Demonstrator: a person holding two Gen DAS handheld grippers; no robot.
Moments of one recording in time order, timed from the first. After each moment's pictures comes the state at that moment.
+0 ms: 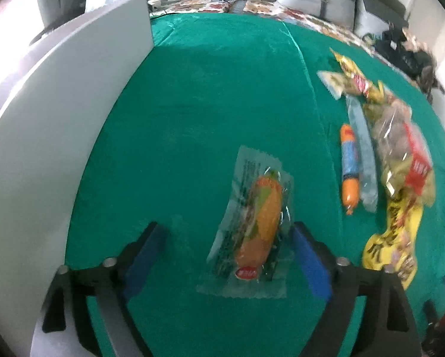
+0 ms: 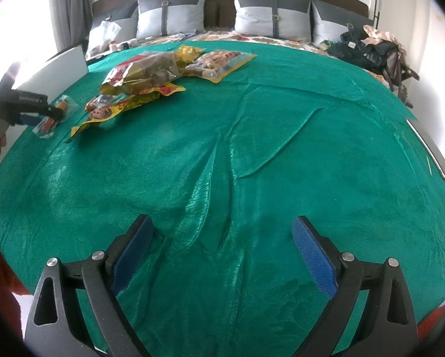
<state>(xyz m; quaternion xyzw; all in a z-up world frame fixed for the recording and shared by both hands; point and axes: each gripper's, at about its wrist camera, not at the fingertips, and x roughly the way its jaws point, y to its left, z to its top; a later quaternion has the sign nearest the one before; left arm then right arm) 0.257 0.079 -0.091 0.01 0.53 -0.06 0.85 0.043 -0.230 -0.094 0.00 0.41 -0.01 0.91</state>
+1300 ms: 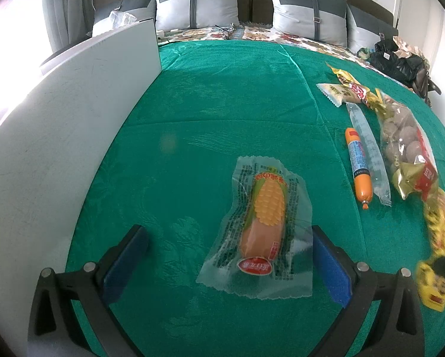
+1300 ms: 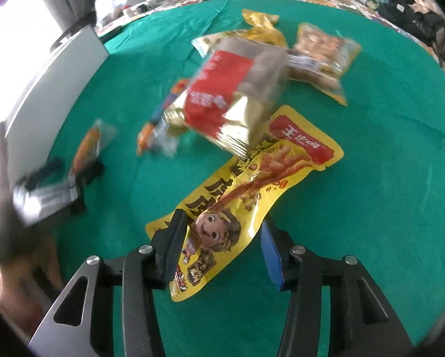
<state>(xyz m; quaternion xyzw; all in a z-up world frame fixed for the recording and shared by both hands) 0.233 0.088 -0.104 0.02 0.45 -0.05 0.89 0.162 -0.155 -0.083 0.06 0.54 0.07 0.83</state>
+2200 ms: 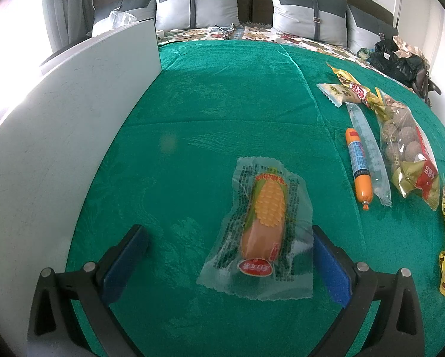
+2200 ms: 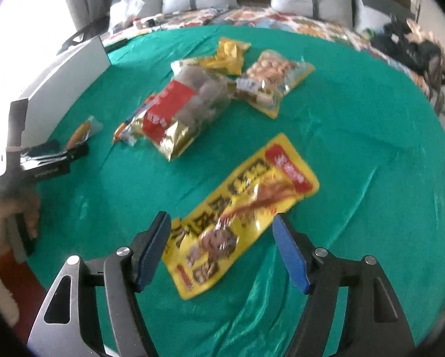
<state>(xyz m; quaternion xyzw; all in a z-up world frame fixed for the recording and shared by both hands) 0.233 0.088 -0.104 0.02 0.45 -0.05 0.89 0.134 -0.198 -0.071 0.01 0.52 0.06 0.85</state>
